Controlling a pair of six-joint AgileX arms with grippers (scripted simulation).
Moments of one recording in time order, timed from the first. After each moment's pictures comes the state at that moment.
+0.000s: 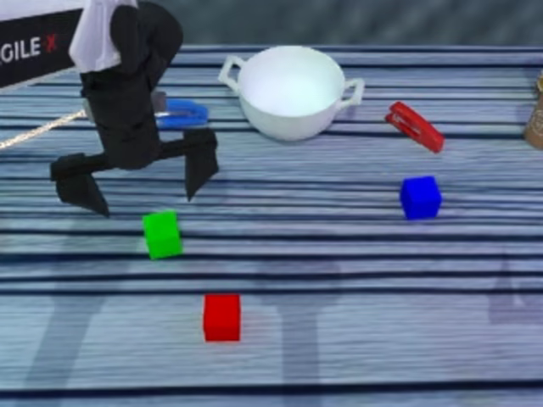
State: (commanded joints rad) left arm -0.34 2.13 1.62 -1.07 0.00 -0.56; right arm 0.01 0.00 0.00 0.00 0.00 0.00
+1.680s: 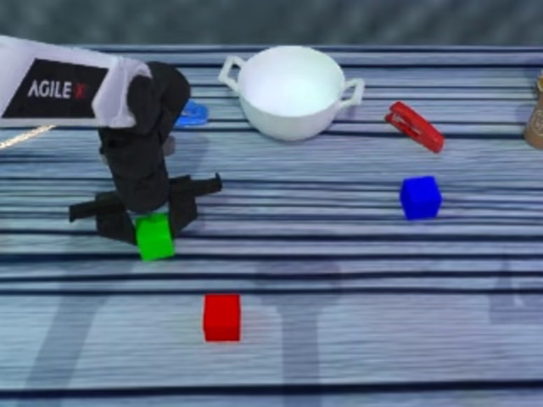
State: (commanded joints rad) left arm -0.34 2.24 1.47 -0.80 0.00 -0.56; right arm 0.01 0.00 0.00 0.00 0.00 0.00
